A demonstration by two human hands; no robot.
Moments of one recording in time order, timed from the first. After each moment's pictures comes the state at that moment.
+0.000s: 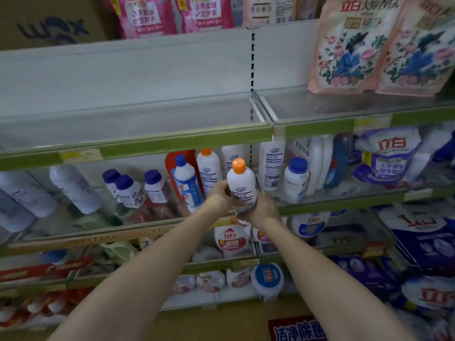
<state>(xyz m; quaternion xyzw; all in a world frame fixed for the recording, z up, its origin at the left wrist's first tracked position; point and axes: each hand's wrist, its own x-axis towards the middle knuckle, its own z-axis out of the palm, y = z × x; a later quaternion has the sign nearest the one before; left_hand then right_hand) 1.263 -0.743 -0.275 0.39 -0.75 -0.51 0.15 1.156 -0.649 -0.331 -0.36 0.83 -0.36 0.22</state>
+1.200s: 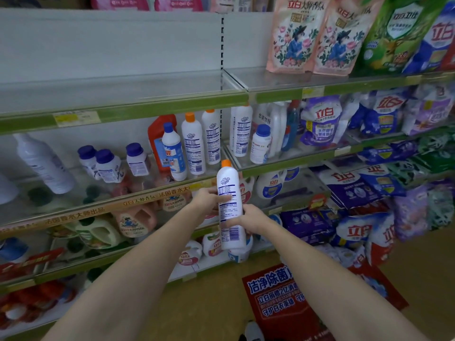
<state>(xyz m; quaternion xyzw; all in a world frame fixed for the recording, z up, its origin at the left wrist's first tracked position) 1.382 -0.663 -0.303 0.36 -0.64 -0.68 0.02 1.296 -0.511 -0.325 -0.28 0.79 -0.37 0.41</state>
